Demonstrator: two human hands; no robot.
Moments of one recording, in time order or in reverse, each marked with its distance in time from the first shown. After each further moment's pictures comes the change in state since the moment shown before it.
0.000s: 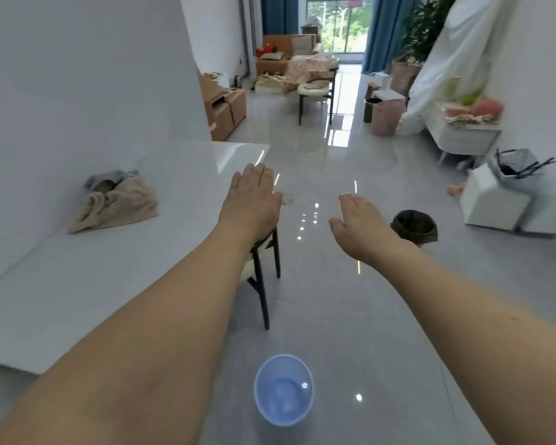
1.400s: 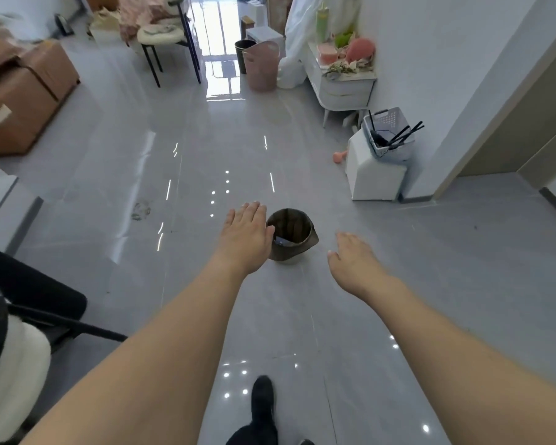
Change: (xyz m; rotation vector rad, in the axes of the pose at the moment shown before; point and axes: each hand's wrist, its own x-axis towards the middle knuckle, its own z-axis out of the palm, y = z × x) left_hand 0.487 0.542 0.346 -0.183 -0.361 0.270; right_hand 0.256 0.712 -0.040 0.054 -0.196 0.516
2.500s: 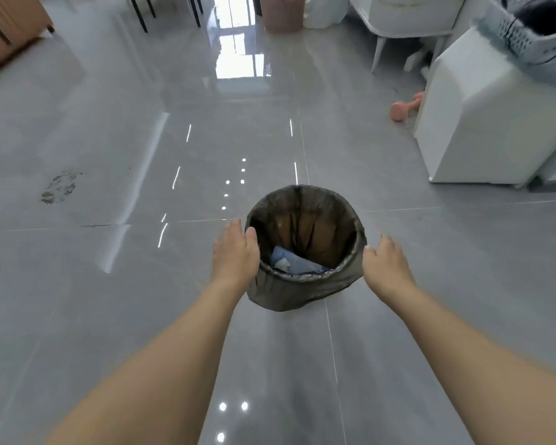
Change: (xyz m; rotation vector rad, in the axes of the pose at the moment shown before) left_hand 0.443 -0.178 0.589 -0.531 0.182 -0.483; right_hand 0.596 0.249 0.450 0.384 0.093 0.291
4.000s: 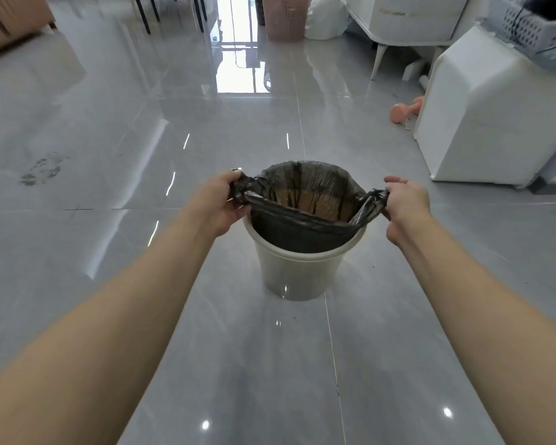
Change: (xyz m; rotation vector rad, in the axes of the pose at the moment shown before) left_hand 0.058 -0.020 0.005 -1.128 -0.193 -0.371; right_hand 0.054 -0.016 0.009 0.998 0.209 0.104
